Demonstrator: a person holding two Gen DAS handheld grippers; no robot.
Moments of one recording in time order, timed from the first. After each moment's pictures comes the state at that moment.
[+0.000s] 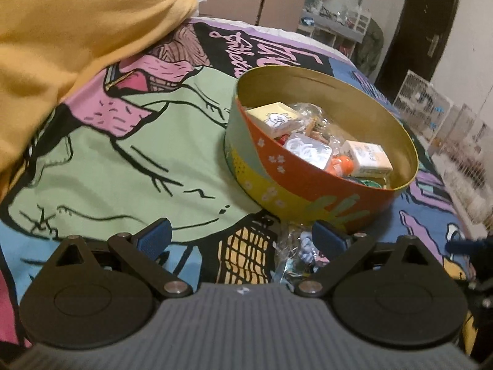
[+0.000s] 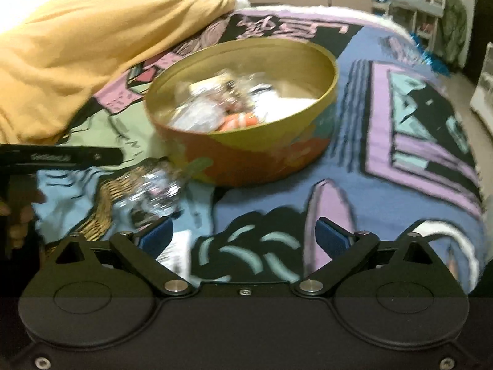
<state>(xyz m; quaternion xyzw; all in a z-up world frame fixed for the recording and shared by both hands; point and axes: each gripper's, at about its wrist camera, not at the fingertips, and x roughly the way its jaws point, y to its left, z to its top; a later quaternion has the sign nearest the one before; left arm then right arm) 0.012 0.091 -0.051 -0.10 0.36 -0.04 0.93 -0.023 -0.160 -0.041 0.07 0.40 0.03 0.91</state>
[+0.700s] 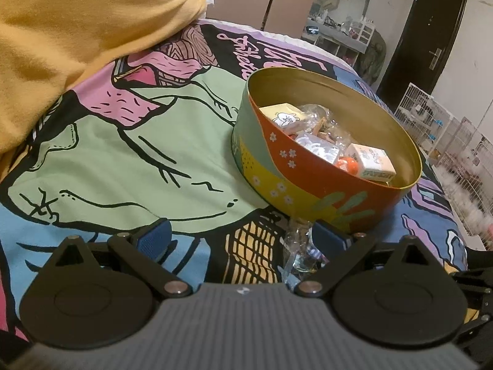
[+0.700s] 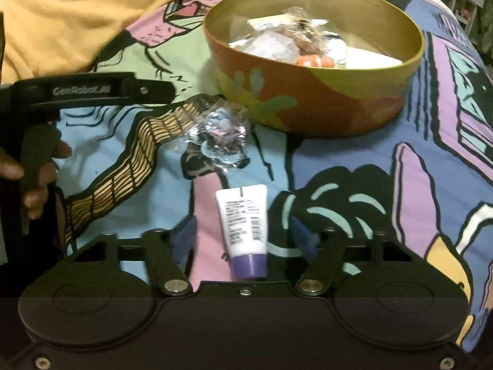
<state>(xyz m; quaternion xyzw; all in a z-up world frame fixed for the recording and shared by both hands) 0.006 0.099 -0.060 -0.12 0.35 -0.03 0.93 0.000 -0.092 -0.069 0.01 0.50 0.06 0.87</state>
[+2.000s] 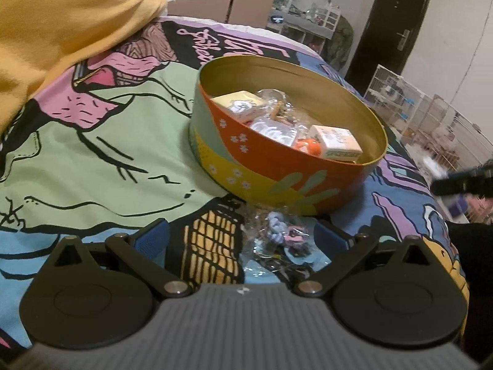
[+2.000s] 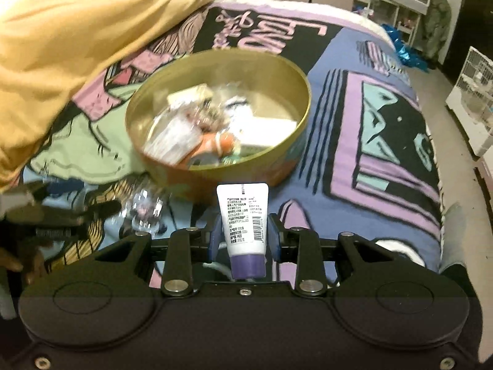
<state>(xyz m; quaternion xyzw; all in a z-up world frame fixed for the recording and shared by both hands) 0.003 0.076 -0.061 -0.09 0.35 -0.10 0.92 0.001 -0.174 0.027 0.03 0.43 -0.04 0.90</state>
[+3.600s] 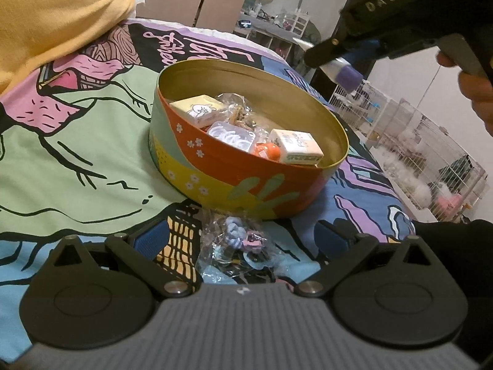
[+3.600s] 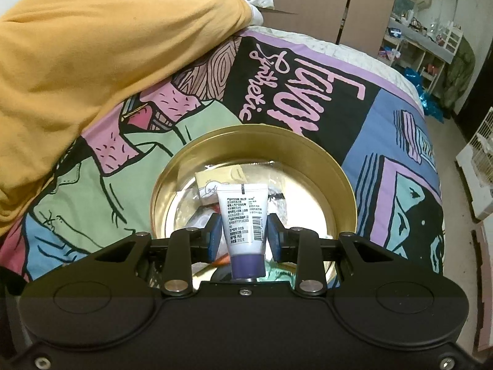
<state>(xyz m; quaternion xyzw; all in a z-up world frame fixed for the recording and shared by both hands) 0.004 0.067 -0.061 -0.12 0.34 -0.17 0.92 0.136 -0.111 0.082 -0.05 0.42 -0.01 0.91</state>
